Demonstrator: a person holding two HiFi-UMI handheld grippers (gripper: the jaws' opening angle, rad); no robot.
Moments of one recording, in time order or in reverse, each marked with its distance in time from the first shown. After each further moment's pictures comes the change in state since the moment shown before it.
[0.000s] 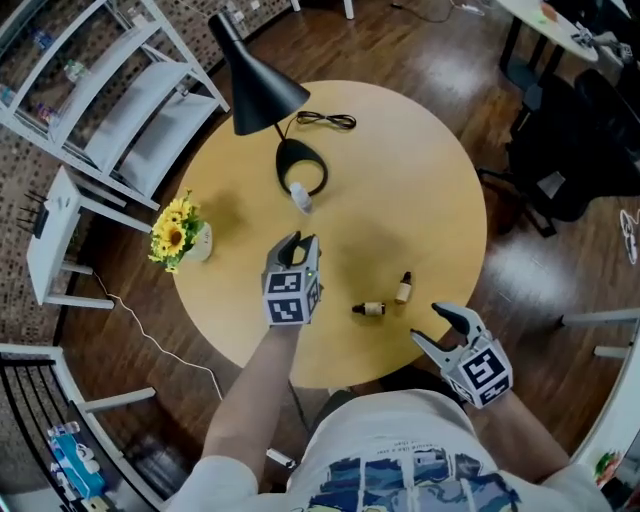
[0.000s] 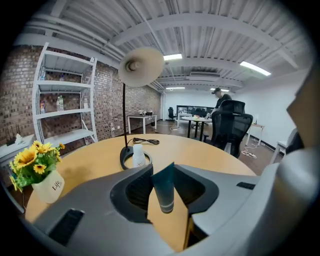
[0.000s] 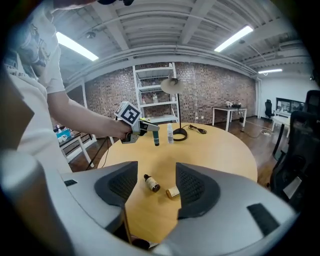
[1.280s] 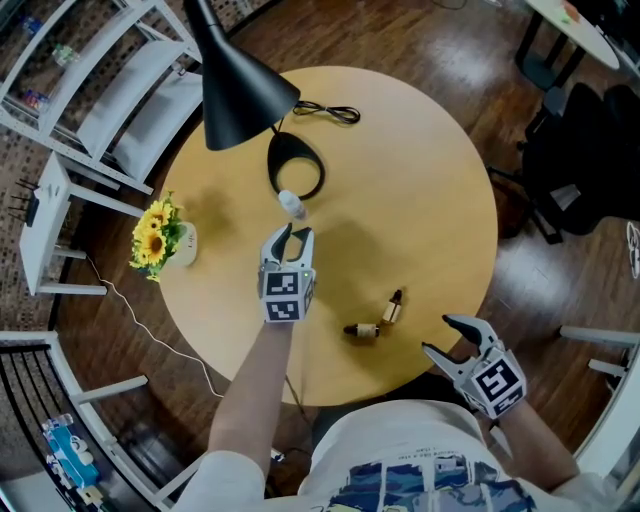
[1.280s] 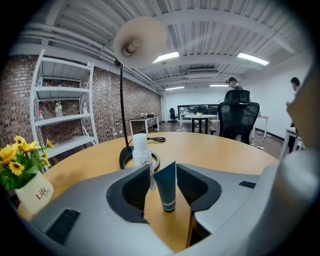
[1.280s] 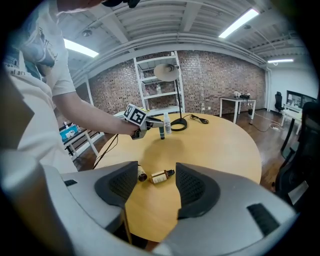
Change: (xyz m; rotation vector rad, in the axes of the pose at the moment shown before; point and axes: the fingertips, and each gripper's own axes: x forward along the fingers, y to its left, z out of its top) left arm 0.088 0.035 -0.023 0.077 -0.032 0.060; right arm 0.029 -0.063 -0.024 0.010 0.117 0.100
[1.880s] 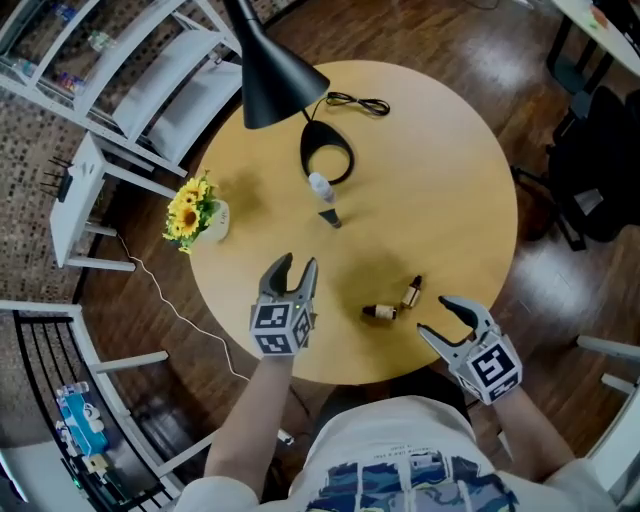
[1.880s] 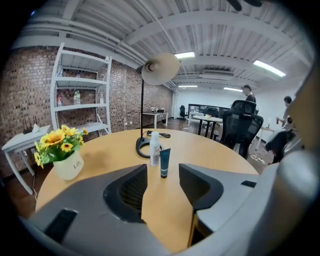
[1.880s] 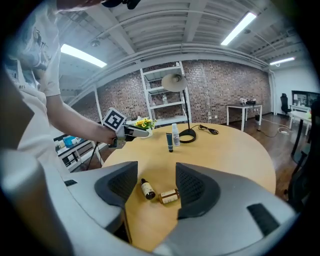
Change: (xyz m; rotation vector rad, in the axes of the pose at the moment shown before) left arm -0.133 -0.002 -0.011 -0.170 0.071 0.057; right arm 0.011 0.026 0.033 -0.016 -0.121 0.075
